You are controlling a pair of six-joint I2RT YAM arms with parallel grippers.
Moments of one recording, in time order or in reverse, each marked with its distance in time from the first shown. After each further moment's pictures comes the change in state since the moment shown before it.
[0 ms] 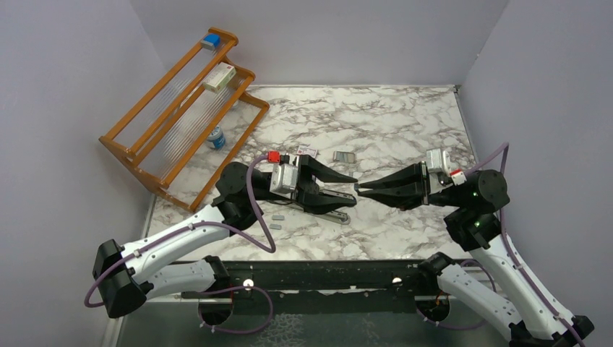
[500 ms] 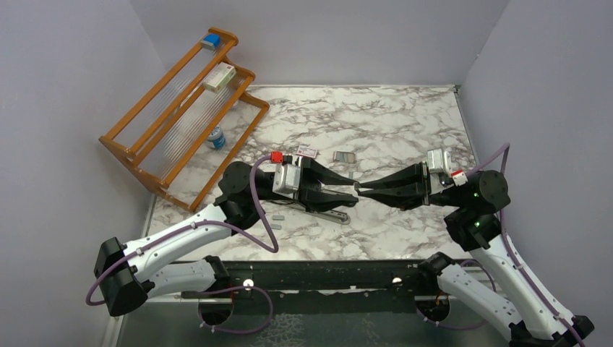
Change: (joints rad) left arm -0.004 0.018 0.002 0.007 0.000 0.011; right arm 0.000 0.000 0.000 0.018 0.000 0.004
